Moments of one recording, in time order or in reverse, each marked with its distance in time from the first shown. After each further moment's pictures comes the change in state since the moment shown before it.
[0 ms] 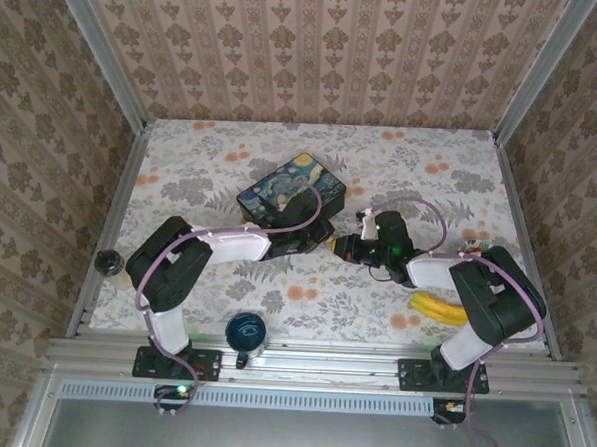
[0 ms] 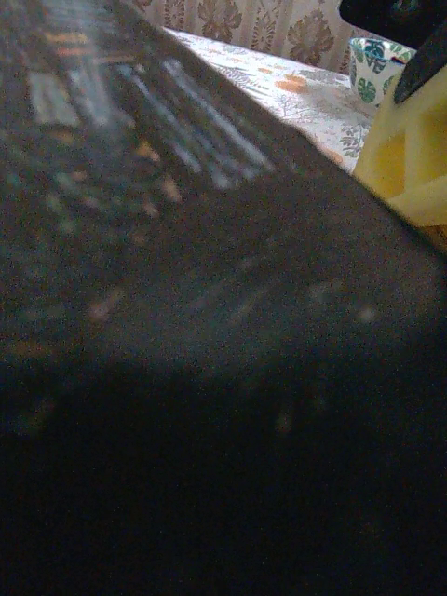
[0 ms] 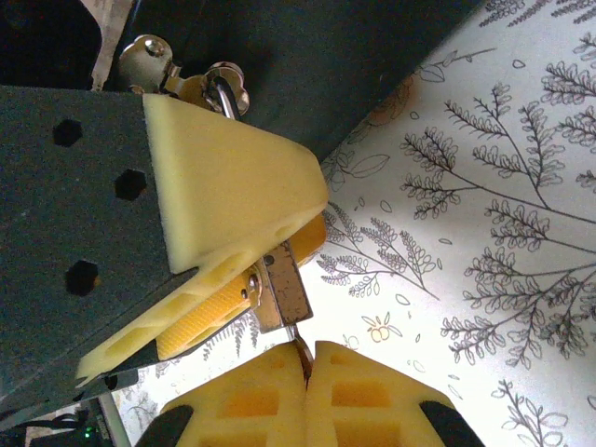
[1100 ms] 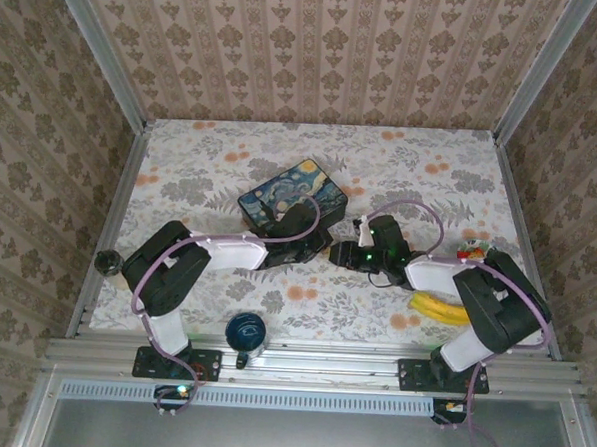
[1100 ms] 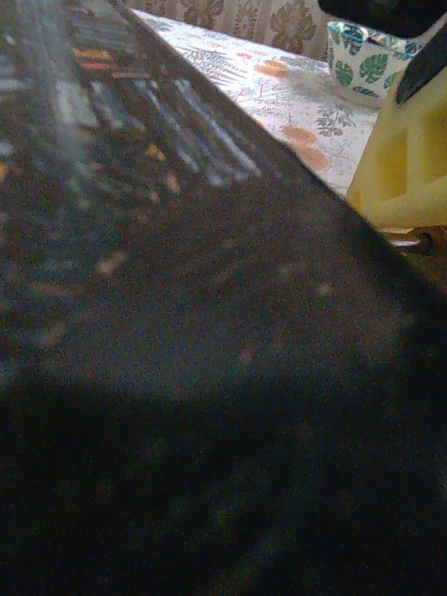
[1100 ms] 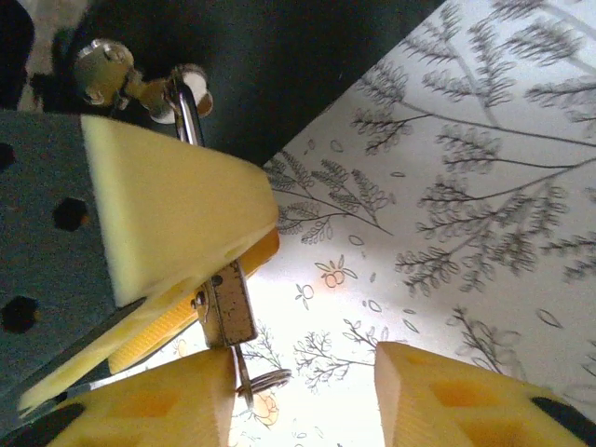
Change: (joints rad) left arm -0.028 -0.031 -0.095 0.063 0.005 -0.023; right arm 0.048 -0.061 -0.009 -0.160 0.109 -0.050
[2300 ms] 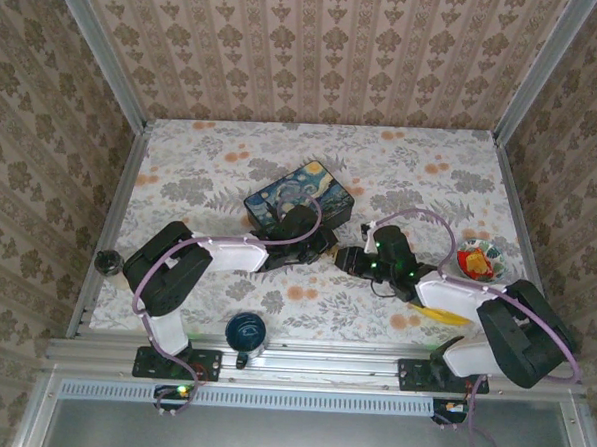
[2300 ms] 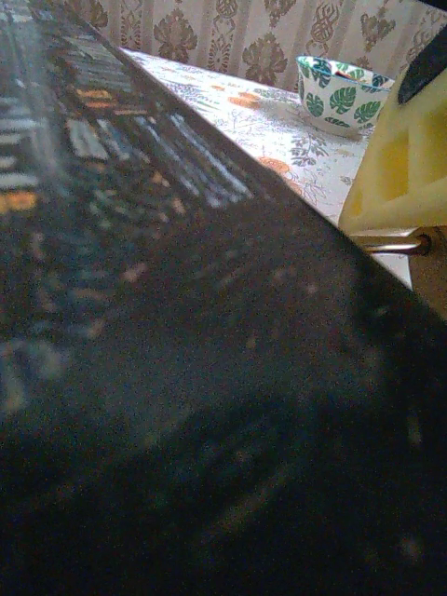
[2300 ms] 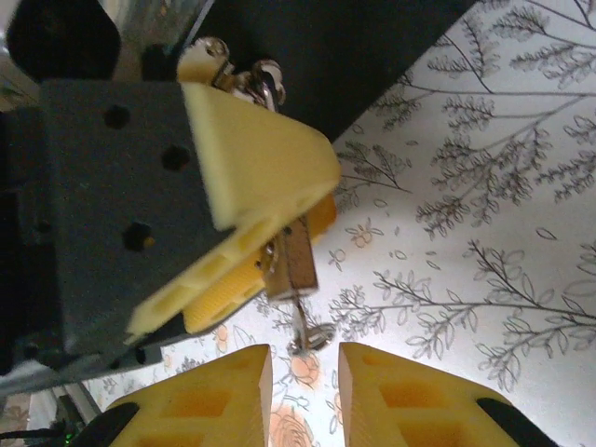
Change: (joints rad) left arm -0.009 0.007 -0.010 0.068 0.048 -0.014; right arm 0.066 -0.170 -0.084 0.003 0.087 0.129
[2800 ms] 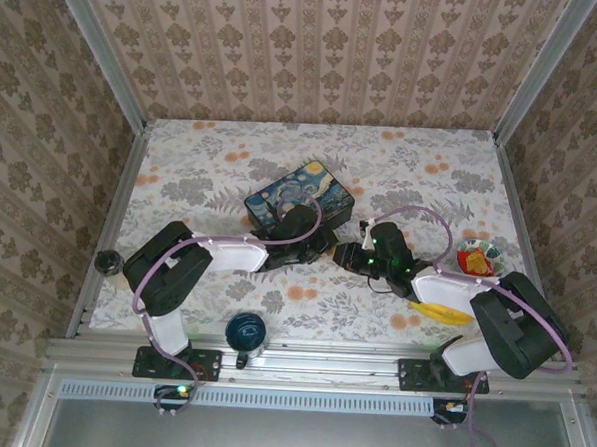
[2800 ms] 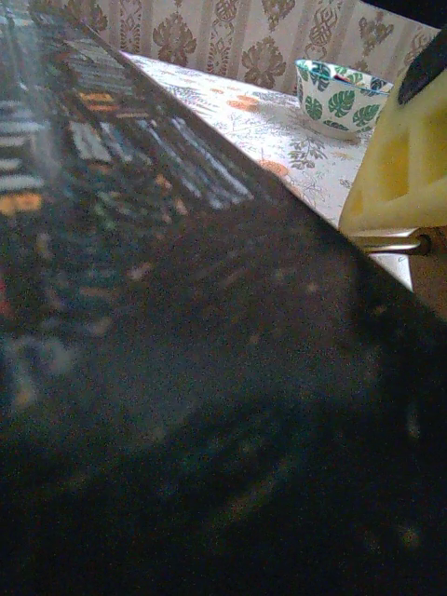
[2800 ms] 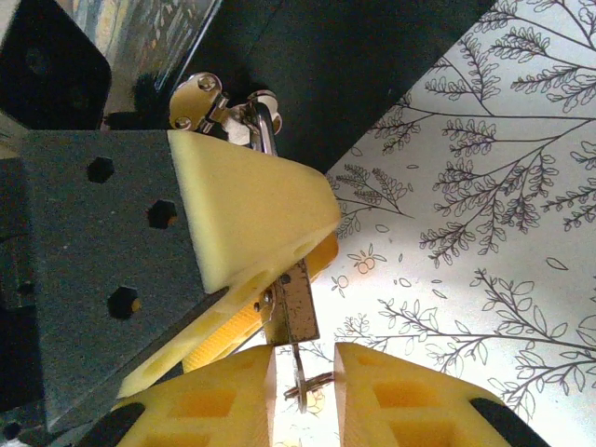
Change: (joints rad) left arm 0.001 0.001 0.000 0.005 0.005 -0.003; right arm 0.000 0.053 0.026 0.020 0.019 0.037
